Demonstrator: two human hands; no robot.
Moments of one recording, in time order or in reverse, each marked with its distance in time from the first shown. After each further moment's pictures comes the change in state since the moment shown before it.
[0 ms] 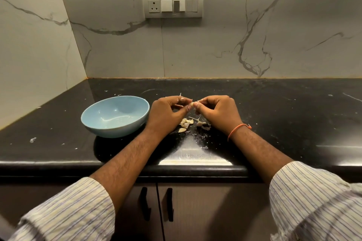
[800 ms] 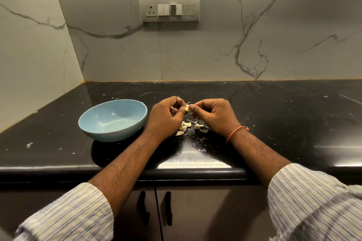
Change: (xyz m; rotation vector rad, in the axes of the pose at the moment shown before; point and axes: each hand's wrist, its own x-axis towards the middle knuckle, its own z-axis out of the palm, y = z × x) left_hand 0.001 0.002 0.002 0.121 -0.005 -0.034; right_hand -0.002 -0.002 -0.001 0.085 -0.070 -0.048
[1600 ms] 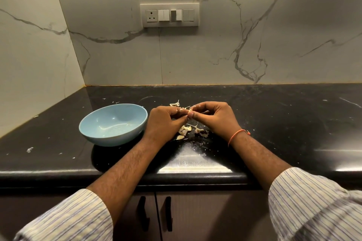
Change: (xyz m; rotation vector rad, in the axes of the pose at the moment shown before) left_hand -0.004 0.000 -0.003 -0.053 0.026 0.072; right_hand 0.001 0.002 -0.003 0.149 0.004 0.089
